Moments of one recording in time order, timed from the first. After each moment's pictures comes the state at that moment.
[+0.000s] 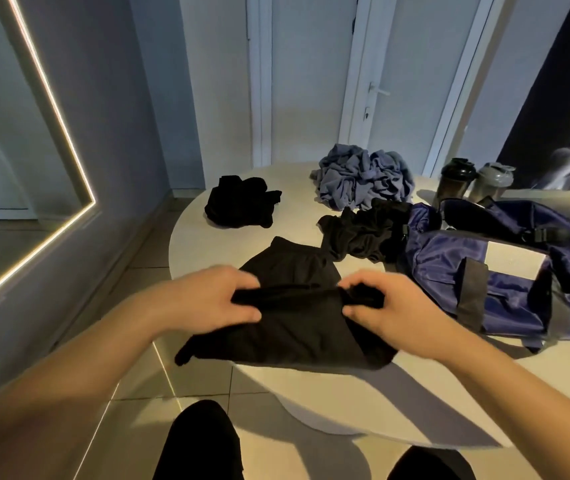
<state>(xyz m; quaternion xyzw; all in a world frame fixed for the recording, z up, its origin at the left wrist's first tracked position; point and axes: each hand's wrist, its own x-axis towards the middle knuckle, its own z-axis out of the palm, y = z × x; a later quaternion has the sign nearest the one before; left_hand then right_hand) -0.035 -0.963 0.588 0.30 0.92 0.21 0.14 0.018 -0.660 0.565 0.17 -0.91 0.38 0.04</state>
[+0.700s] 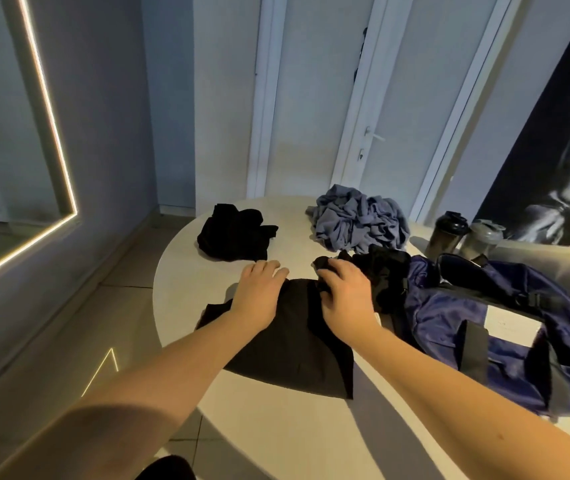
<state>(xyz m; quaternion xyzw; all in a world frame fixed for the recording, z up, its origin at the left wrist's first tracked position) -0.199 -0.875 0.489 0.21 0.96 0.05 -0.19 -0.158 -0.675 0.506 0.10 -0.95 0.09 0.26</state>
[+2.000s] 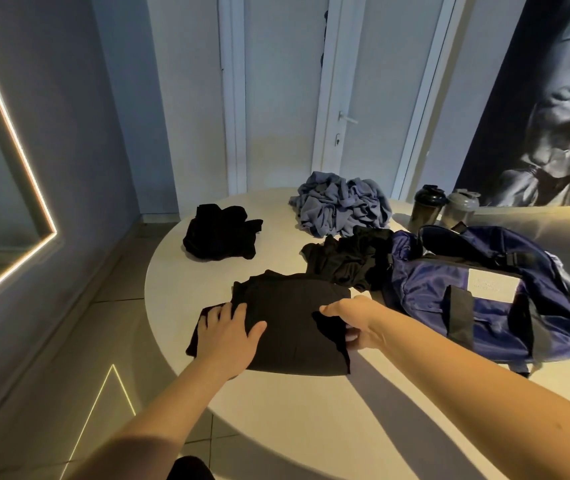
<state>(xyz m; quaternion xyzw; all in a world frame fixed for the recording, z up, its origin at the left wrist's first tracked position) -0.124 -0.915 0.455 0.08 0.99 0.14 -0.01 -0.104 -0.671 0.521 -0.28 -0.75 0.58 -0.15</state>
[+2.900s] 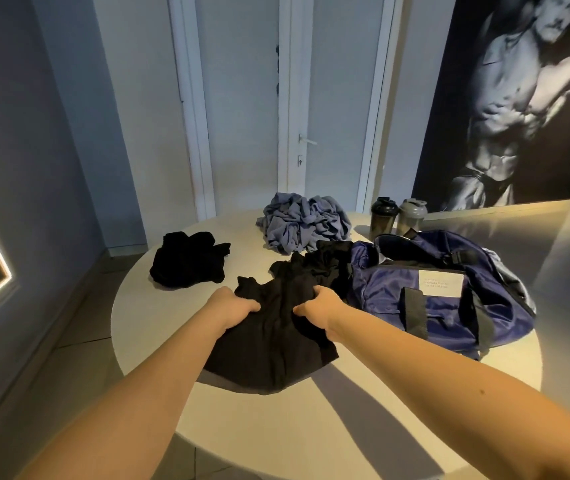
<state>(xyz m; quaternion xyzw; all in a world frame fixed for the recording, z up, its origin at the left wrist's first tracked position) -0.158 -0.861 0.550 -0.01 0.88 0.45 0.14 -0.102 -0.673 0.544 -0.22 -0.80 0.56 -0.02</state>
